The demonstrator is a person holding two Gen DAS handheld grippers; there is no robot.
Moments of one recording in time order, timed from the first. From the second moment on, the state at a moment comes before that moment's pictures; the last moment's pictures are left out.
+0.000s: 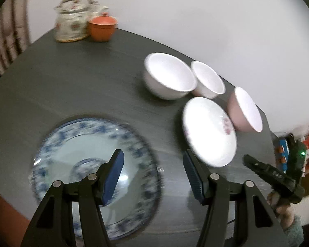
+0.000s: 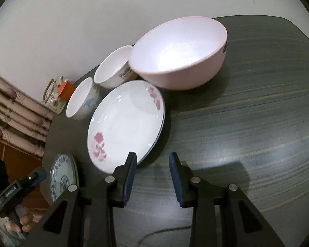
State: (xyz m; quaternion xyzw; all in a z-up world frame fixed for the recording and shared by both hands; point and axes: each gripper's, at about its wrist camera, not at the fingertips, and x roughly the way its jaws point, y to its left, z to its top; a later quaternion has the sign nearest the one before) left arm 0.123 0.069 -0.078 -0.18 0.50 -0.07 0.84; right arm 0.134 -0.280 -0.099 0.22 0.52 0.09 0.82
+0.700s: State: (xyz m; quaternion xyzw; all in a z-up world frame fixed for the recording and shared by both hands) left arm 0.214 0.014 -0.136 -0.24 0.57 -0.11 0.78; right arm 0.192 -0.287 -0.133 0.25 0.53 0.12 0.80
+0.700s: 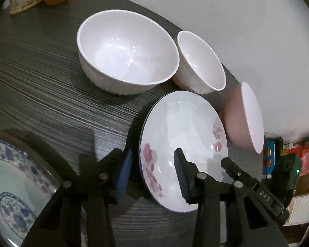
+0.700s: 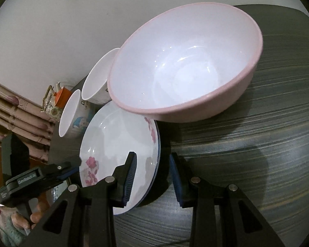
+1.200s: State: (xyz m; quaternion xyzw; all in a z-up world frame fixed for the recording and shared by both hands) left arm 0.223 0.010 -0.143 -0.22 0.58 -0.10 0.78; right arm 0.207 -0.283 -0.143 0.25 0.54 0.13 0.79
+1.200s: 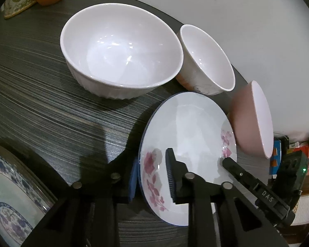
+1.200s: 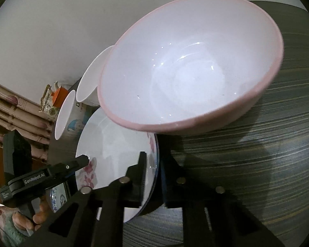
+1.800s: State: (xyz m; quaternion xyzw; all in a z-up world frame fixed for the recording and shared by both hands) left arm 0.177 -0.010 -0.145 -0.18 0.60 -0.11 0.77; right arm 0.158 -0.290 -0.139 0.23 0.57 0.11 0.78
